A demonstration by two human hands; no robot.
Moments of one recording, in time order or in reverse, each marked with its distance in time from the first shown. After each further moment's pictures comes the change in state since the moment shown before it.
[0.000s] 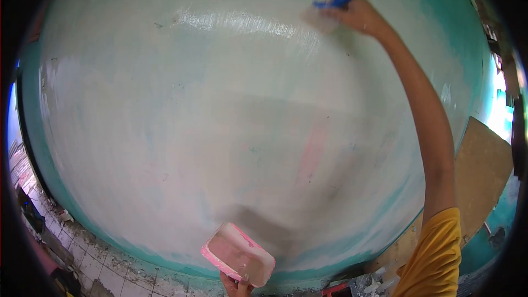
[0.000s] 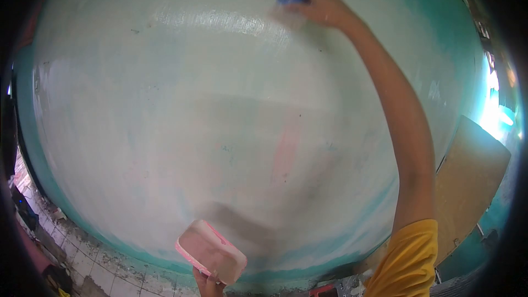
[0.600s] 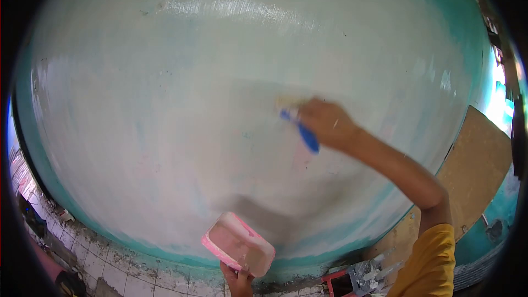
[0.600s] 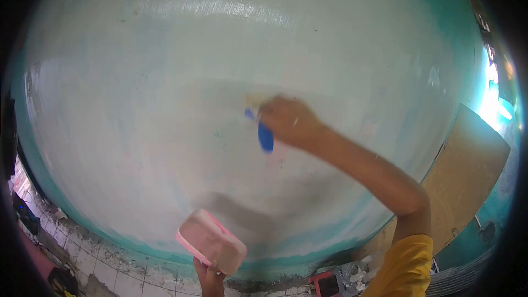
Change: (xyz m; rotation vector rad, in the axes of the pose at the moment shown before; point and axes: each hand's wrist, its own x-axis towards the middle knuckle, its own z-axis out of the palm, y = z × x) left_hand 0.005 0.010 0.000 0.089 -0.041 -0.018; right_hand -0.201 -0.115 0.098 -0.067 -0.197 -0.375
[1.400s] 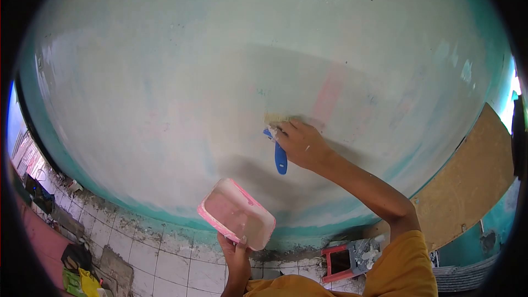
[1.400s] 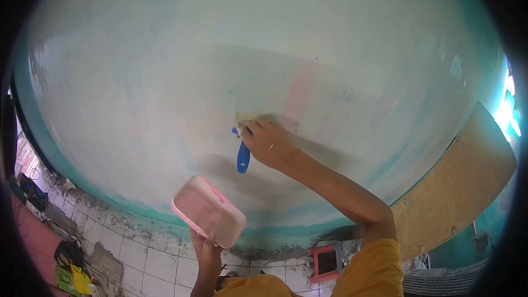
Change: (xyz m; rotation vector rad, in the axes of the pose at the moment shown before) left_hand -0.004 -0.020 -0.006 -0.386 0.048 -0.197; right_hand -0.047 -0.105 0.103 0.205 -0.015 0.090
